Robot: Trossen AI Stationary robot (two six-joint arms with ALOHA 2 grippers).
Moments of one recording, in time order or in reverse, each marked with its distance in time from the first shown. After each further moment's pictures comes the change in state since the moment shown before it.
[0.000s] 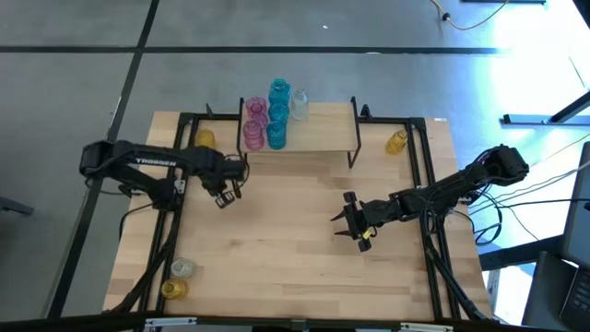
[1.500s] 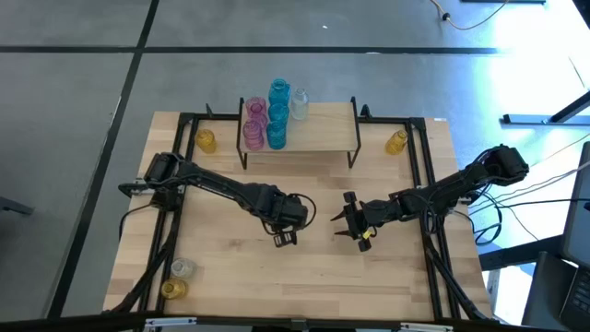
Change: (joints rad) left arm -0.336 0.636 0.694 0.192 -0.040 0.009; right arm 0.000 0.000 0.000 -0.001 0.000 0.000
